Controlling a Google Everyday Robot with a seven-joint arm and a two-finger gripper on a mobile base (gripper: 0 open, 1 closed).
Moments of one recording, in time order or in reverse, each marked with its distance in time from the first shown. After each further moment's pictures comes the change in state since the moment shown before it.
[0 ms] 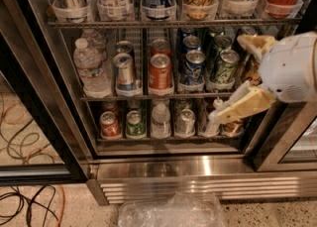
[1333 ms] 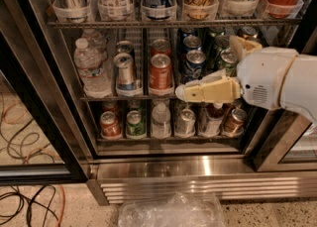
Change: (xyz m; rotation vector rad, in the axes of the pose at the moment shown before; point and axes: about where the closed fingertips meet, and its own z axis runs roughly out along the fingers) arm -0.033 -0.011 0.027 0.161 -0.295 0.354
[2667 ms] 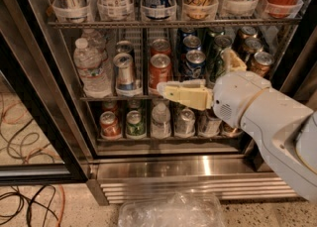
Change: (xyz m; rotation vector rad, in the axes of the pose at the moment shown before) arm 0.010 0.006 0.027 0.205 -0.189 0.122
